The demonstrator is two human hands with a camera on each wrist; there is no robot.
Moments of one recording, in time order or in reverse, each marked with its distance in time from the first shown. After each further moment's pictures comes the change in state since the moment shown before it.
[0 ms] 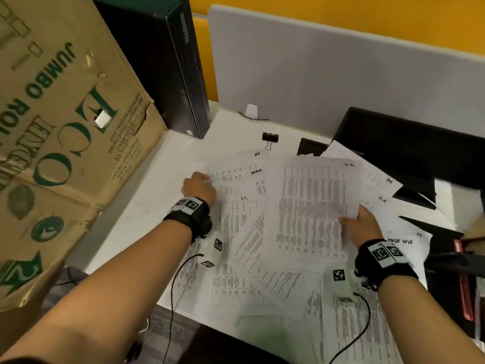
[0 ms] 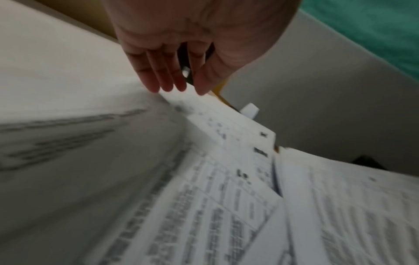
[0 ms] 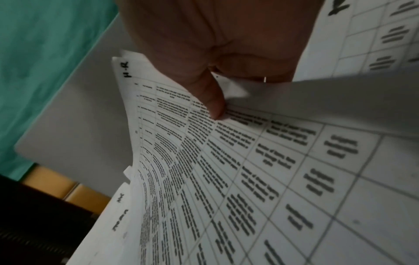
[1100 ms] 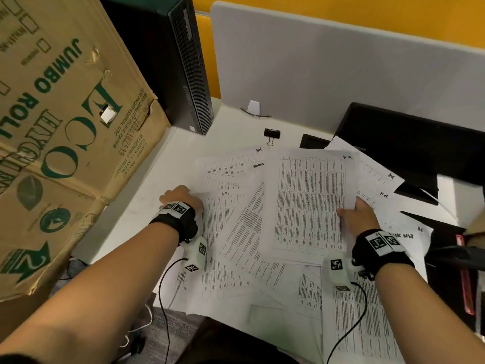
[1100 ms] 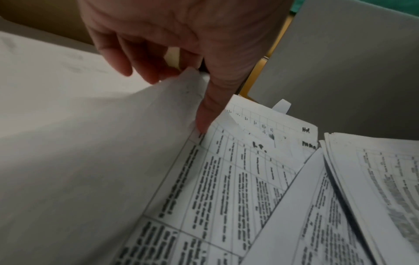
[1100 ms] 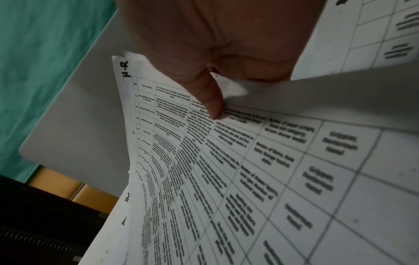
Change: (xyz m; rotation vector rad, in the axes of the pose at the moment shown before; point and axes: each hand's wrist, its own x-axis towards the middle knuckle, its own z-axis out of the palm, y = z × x) left_hand -0.004 -0.040 -0.031 0.450 -0.082 -0.160; right_hand 0.007 -0.002 0.008 0.083 -0.011 0.009
